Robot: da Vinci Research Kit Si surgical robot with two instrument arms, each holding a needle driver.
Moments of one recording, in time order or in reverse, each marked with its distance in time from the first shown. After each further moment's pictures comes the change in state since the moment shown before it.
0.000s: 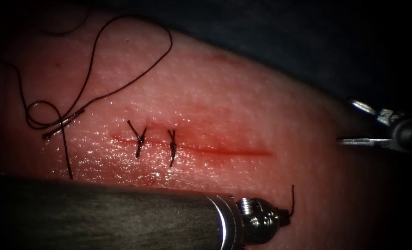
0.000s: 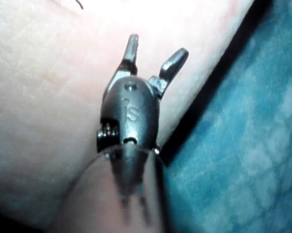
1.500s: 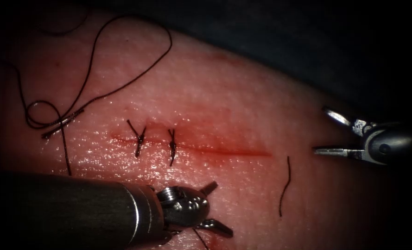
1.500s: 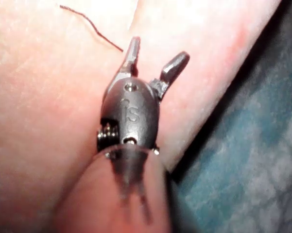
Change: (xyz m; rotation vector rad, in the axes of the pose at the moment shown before) right arm 0.001 -0.003 0.004 0.003 0.022 -0.001; left arm -0.009 -0.008 -0.009 -0.116 0.156 -0.225
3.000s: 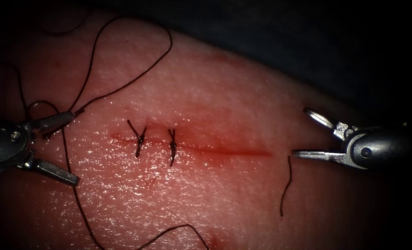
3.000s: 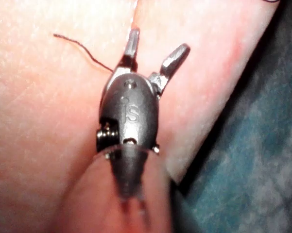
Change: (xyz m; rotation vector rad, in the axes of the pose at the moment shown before) right arm 0.001 -0.001 0.002 0.039 0.007 0.049; left arm -0.001 -0.007 -0.023 0.083 0.132 0.169
